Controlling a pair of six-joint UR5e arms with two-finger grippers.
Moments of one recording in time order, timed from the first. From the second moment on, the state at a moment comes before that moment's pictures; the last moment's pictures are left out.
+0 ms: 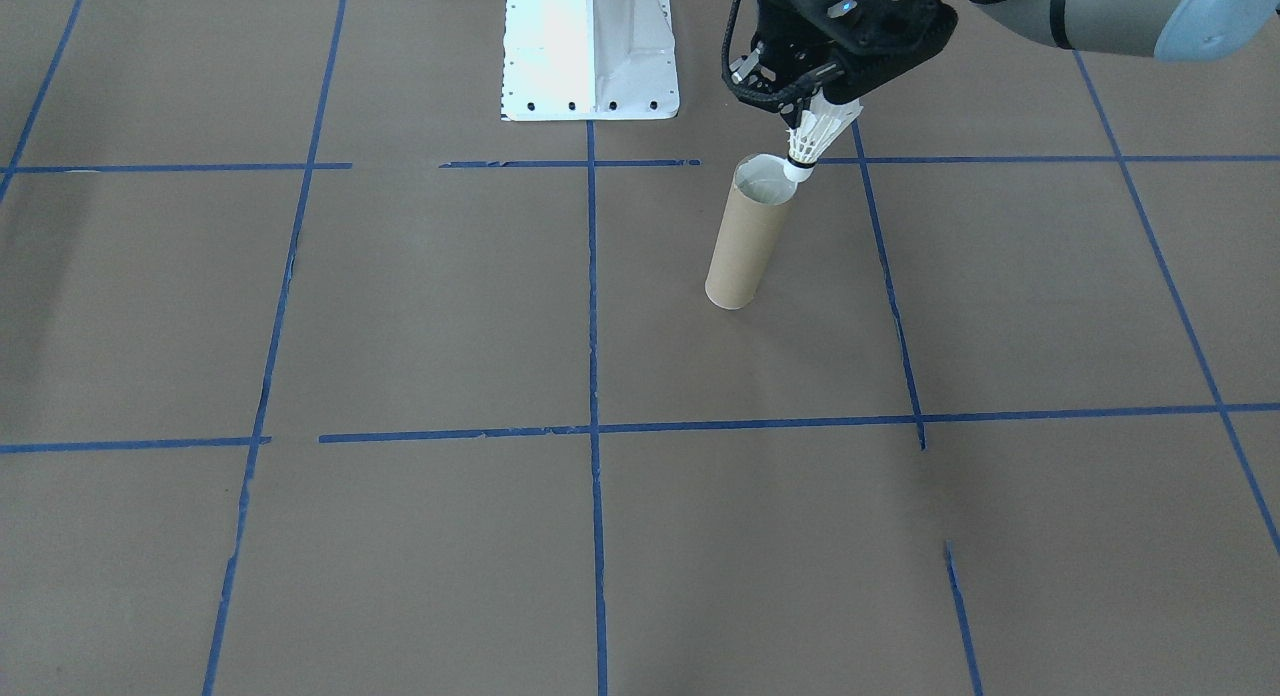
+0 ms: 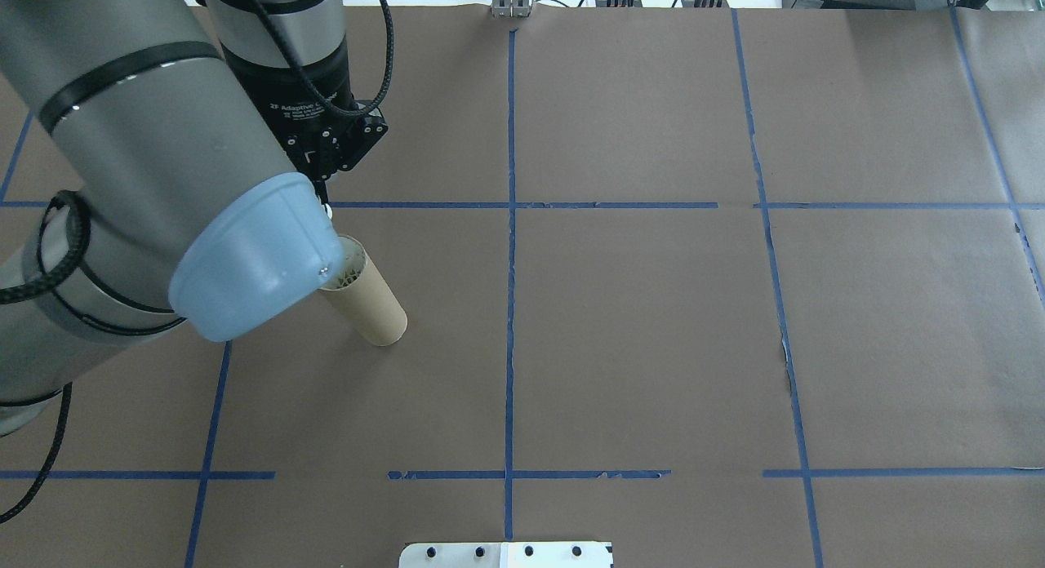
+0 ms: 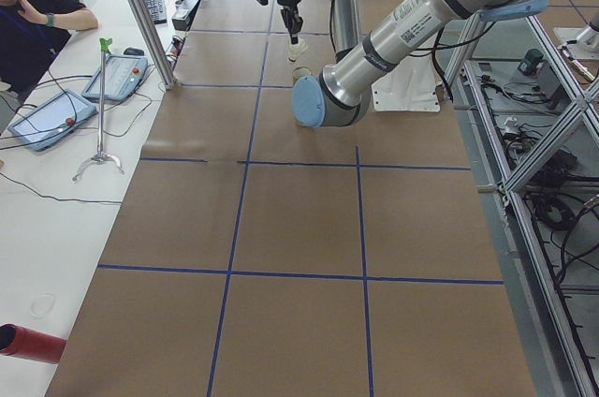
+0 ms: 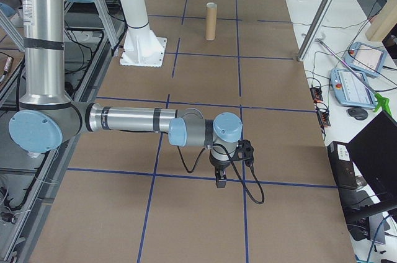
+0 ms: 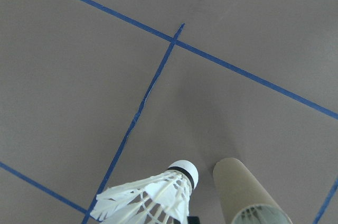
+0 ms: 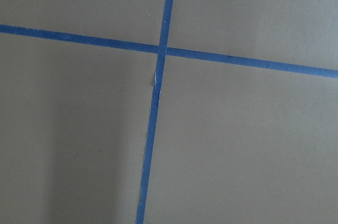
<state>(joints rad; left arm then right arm) -0.79 -2.58 -1.92 -0.58 -2.06 -1.27 1.54 -1.63 1.63 -1.57 2.29 -0.10</state>
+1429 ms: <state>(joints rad) -0.74 -2.54 -1.93 -0.60 -2.01 -1.19 1.54 -1.63 1.63 -1.57 2.29 -0.10</state>
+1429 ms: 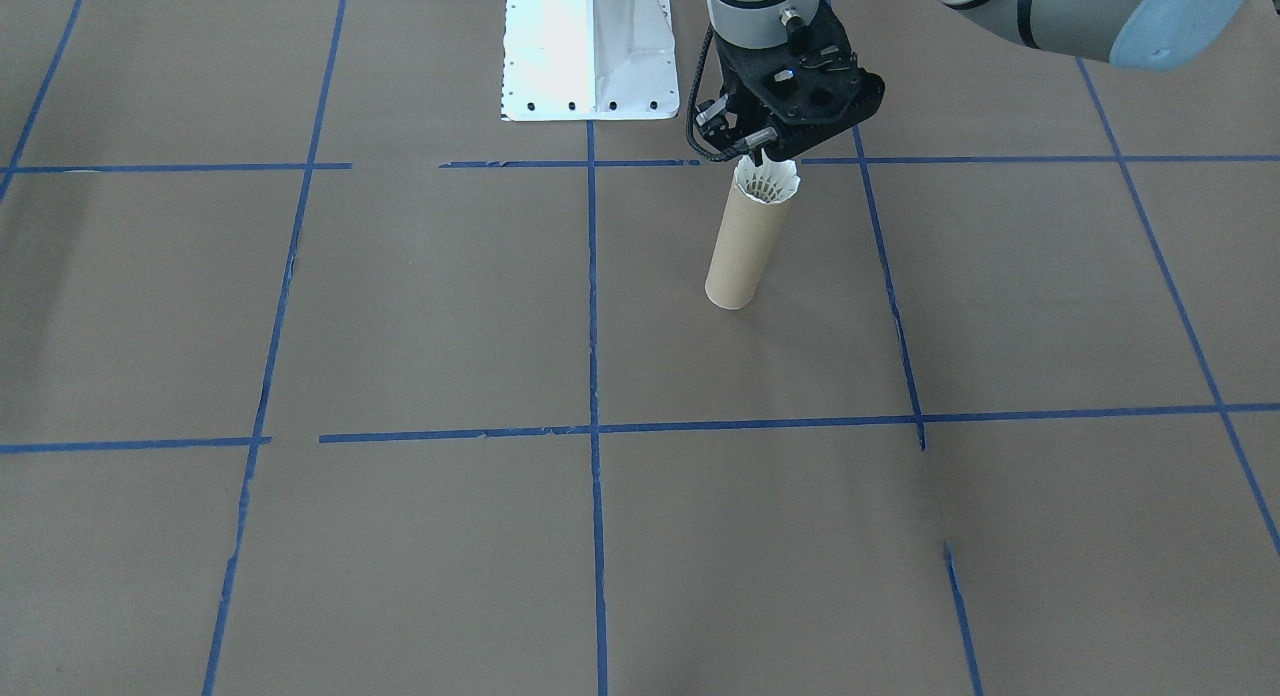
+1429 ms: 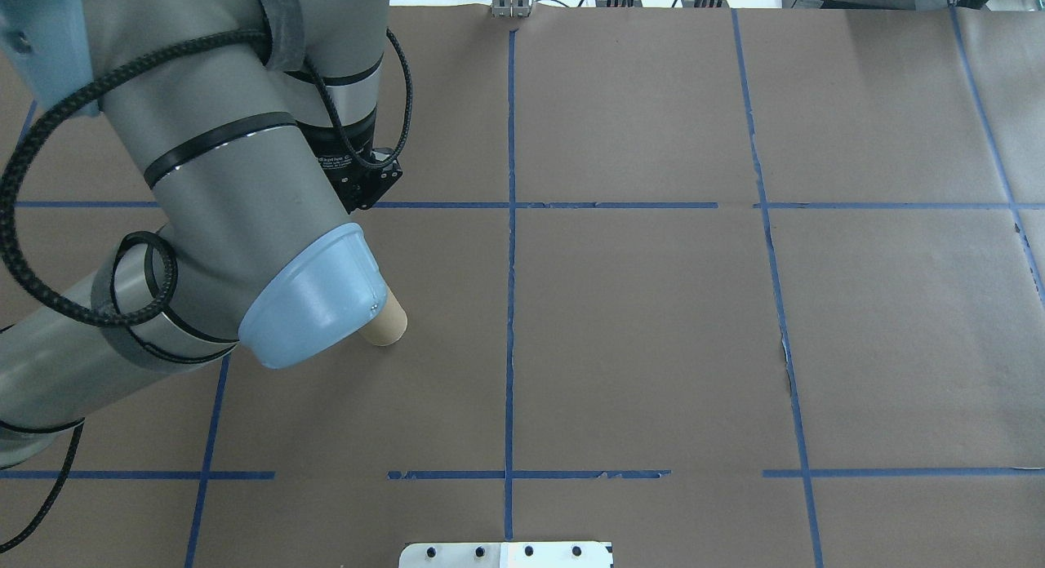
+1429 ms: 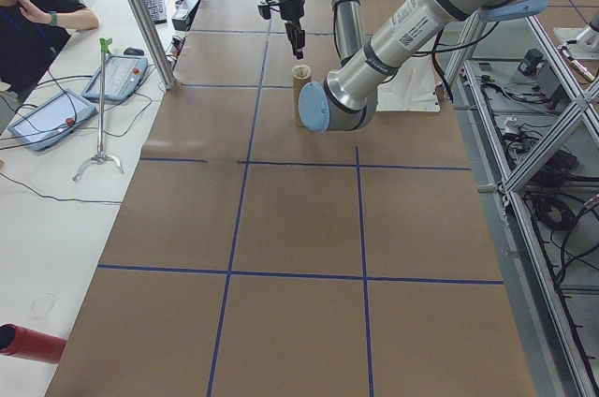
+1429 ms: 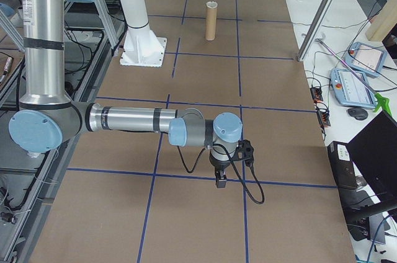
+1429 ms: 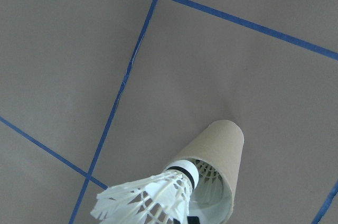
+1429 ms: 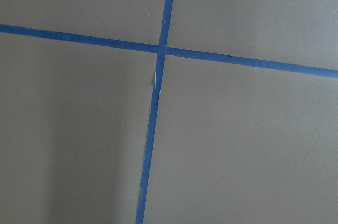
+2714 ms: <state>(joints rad) -1.48 -1.80 -1.91 -1.28 -2.21 -0.02 1.54 -1.63 1.63 -1.57 2.29 -0.10</state>
